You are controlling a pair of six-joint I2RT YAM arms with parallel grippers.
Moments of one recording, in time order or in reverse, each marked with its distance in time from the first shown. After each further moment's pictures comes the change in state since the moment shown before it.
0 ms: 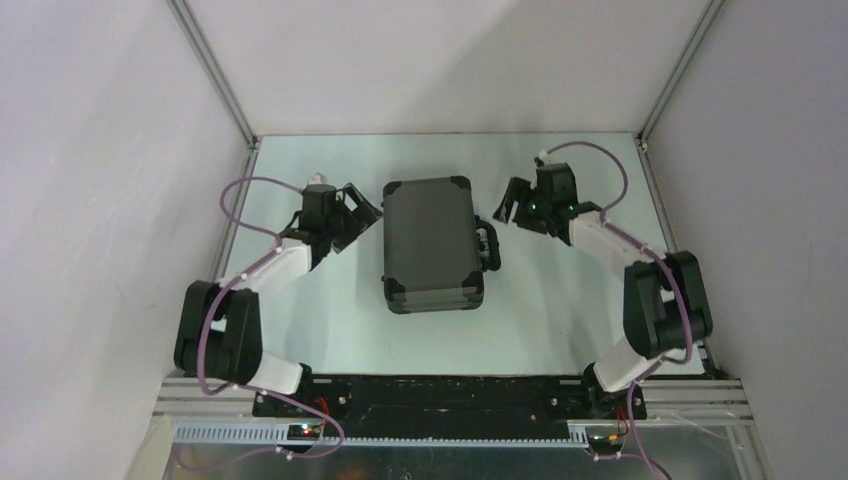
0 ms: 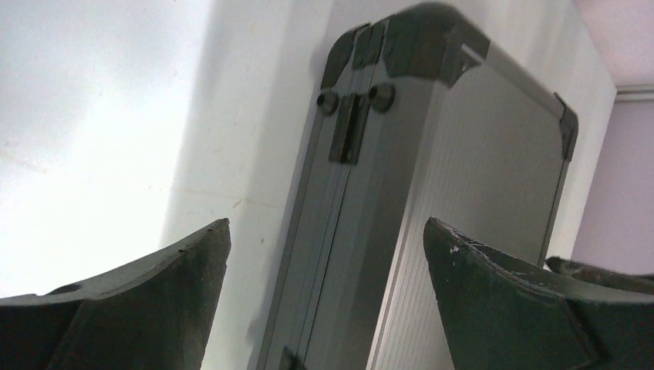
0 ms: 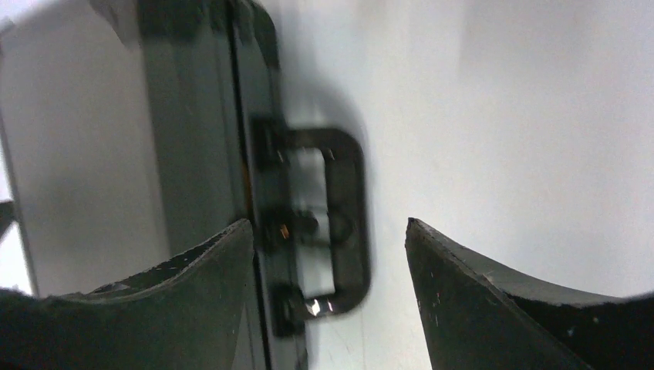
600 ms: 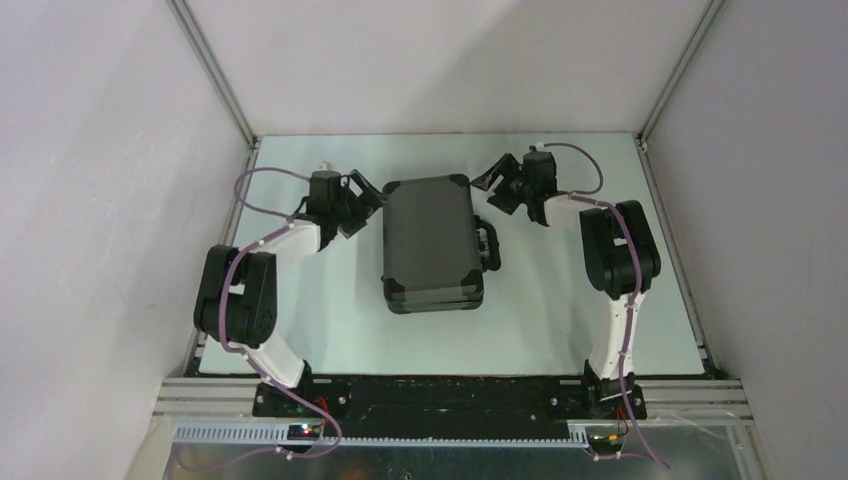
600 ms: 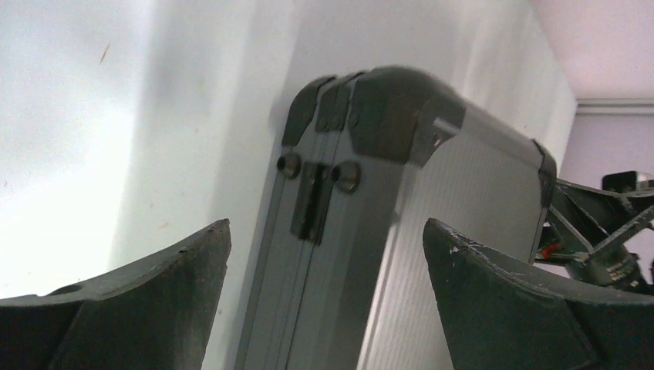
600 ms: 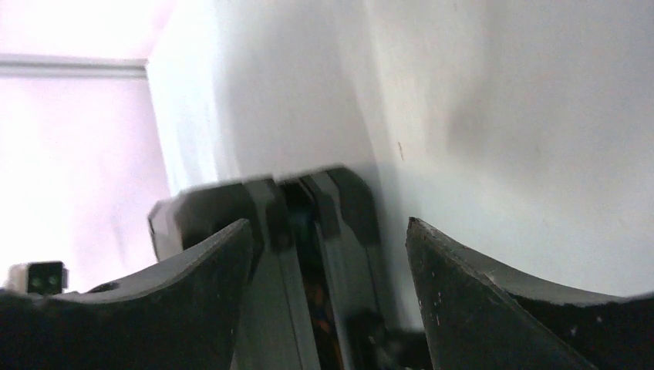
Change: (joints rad) left arm 0.029 0.229 0.126 0.124 0.092 -0.042; right arm -0.043 0.468 0.257 0.423 -0.186 0.411
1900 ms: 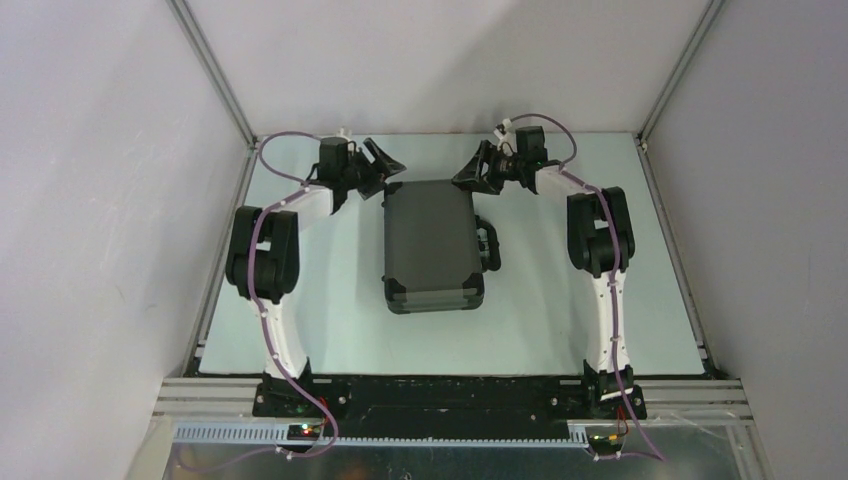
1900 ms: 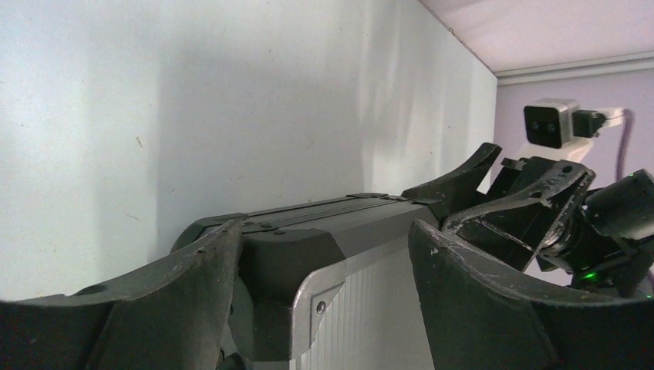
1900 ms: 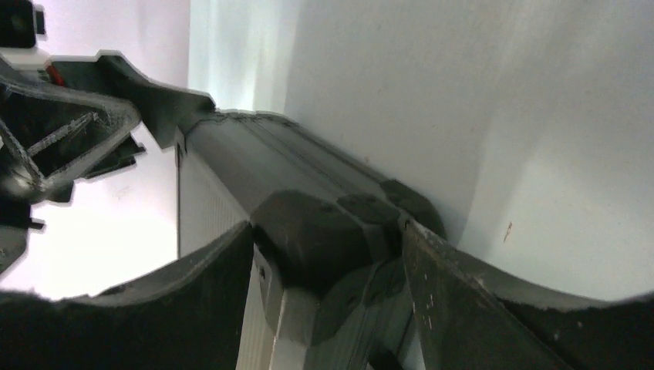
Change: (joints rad) left arm 0.023 0.354 0.409 0.079 0.251 0.031; right arm -0.023 0.318 0.525 -0.299 -0.463 -0.282
